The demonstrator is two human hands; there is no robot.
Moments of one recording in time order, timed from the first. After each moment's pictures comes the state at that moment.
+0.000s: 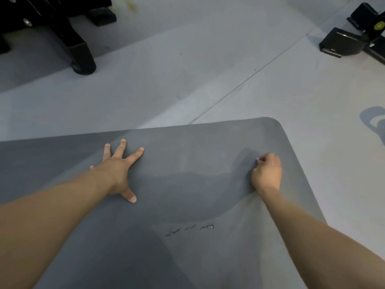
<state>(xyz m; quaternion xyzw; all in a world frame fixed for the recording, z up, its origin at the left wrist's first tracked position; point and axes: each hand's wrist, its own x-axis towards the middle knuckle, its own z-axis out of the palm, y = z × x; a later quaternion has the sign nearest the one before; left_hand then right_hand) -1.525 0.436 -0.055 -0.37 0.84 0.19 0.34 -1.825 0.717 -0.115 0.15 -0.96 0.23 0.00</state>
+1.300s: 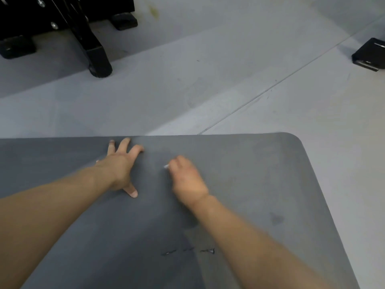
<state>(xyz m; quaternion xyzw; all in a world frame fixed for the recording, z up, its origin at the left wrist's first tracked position) -1.545 0.415 -0.063 -0.42 0.84 0.19 0.29 -1.696 0.564 -0.121 0.61 -0.76 0.20 -0.13</state>
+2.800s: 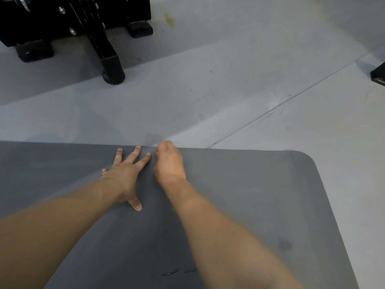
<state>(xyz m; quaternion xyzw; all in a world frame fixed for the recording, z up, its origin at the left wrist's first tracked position) -1.549 0.409 -0.062 -0.42 0.82 0.20 0.33 -1.677 0.460 -0.114 0.52 -0.81 0.25 -0.13</state>
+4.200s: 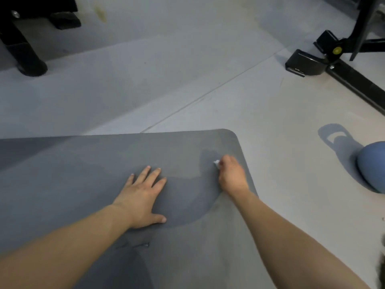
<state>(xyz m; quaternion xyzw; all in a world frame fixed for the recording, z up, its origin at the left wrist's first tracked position) -1.653 0.595 -0.084 -0.19 0.94 0.15 0.23 -1.906 0.748 -0.101 0.38 -0.91 0.15 -0.06</state>
